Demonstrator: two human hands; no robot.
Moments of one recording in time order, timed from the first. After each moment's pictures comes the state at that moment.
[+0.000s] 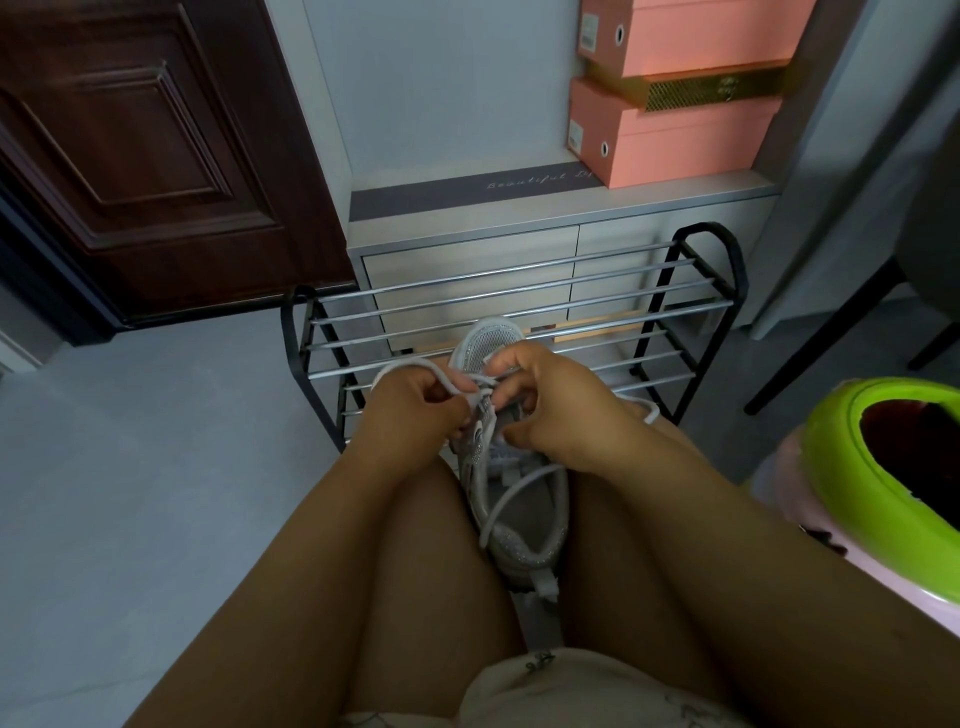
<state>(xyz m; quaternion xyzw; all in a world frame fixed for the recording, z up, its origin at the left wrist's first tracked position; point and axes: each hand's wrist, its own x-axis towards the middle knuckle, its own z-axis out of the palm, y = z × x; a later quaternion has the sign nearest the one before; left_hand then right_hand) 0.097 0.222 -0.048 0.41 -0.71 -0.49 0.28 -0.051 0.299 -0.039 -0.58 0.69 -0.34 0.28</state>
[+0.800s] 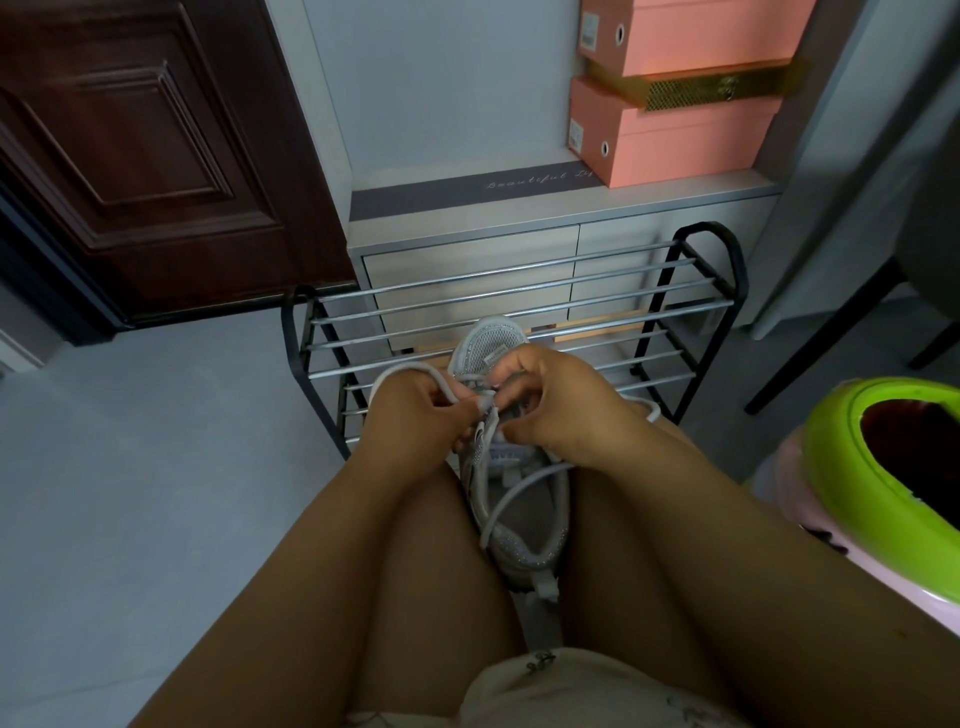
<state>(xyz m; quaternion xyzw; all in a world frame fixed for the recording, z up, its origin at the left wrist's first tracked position) 0.095 0.231 -0.044 0.41 -0.73 -0.46 0.28 -0.051 0.300 -0.038 -0.55 0.67 -0.38 0.32</state>
